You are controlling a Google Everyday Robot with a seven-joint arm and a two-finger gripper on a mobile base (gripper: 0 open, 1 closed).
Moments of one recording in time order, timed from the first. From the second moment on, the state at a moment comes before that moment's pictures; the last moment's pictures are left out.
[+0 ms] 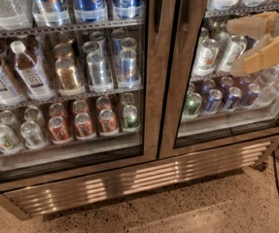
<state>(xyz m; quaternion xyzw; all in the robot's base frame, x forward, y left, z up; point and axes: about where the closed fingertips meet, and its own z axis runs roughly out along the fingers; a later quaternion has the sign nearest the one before) 0.519 -0.191 1.011 -0.48 0.68 0.31 0.47</state>
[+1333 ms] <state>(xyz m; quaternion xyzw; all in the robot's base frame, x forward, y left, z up) 0.555 -0.151 1.010 -0.46 0.67 0.22 0.53</state>
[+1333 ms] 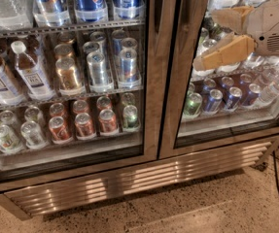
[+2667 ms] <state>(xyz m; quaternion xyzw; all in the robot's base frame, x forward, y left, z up) 0.564 -0.145 1.002 -0.47 0.67 0.28 0.50</state>
